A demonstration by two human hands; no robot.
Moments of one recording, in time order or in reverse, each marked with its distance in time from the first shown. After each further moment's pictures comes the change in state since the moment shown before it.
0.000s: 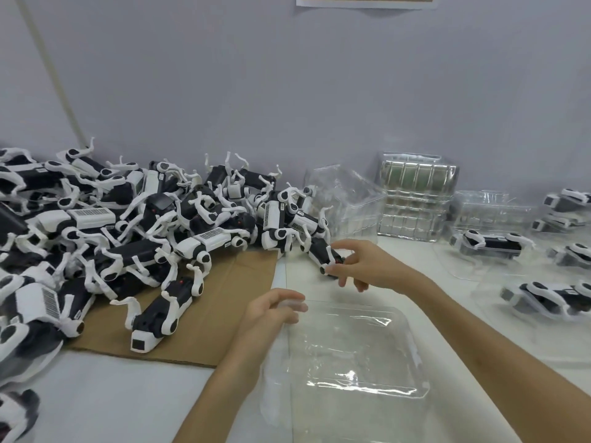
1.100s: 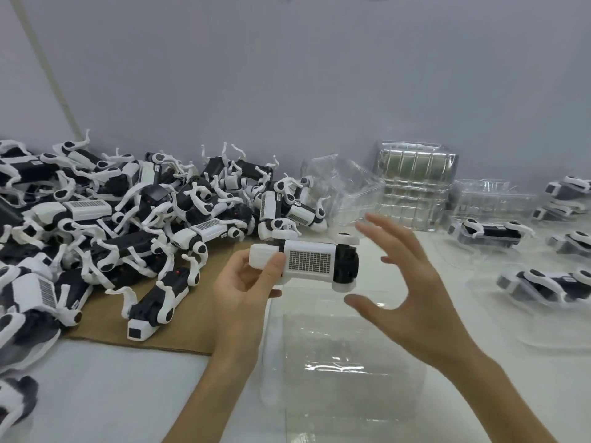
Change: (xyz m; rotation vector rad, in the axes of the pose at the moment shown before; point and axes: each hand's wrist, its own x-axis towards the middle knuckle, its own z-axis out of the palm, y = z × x) left_hand -0.028 0.029 0.015 -0.209 0.283 0.487; right_hand -0.119 -0.015 0.023 -0.124 0.533 -0.638
